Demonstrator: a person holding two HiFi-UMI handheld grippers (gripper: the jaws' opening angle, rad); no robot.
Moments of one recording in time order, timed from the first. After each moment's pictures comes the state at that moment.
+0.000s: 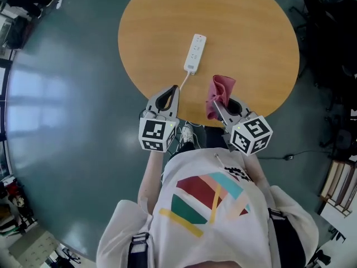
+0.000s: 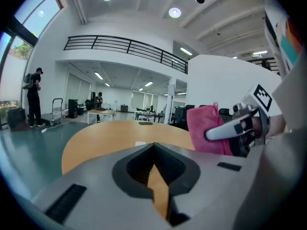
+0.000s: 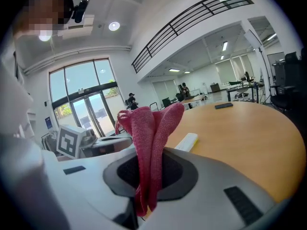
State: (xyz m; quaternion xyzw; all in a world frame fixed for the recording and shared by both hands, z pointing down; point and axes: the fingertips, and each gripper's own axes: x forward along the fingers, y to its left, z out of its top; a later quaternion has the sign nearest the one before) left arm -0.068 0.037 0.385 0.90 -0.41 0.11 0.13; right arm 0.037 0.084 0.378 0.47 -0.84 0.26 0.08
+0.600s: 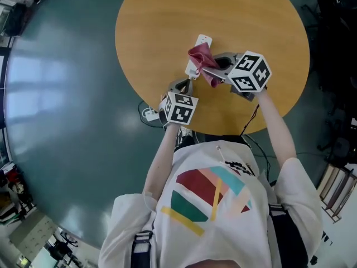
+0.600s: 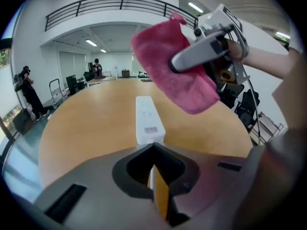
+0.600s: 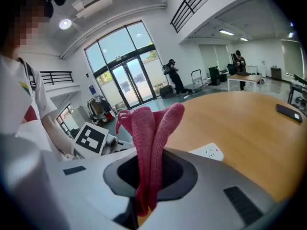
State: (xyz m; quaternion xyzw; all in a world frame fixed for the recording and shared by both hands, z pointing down) left arm -0.007 -0.041 0.538 0.83 -0.39 0.34 0.21; right arm 0.023 -0.073 0.435 0.17 -0.92 0.23 0.26
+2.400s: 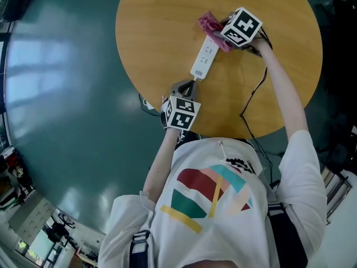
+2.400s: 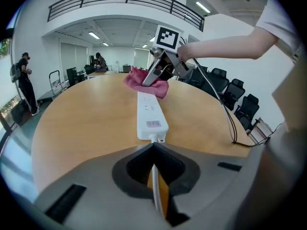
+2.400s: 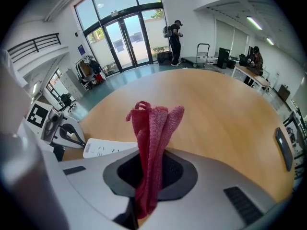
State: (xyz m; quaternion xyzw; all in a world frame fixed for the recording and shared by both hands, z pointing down) left arm -0.016 -0.049 0.558 0.83 -0.38 0.34 0.24; right arm 0.053 -0.231 0.531 0.14 -0.84 0.18 0.49
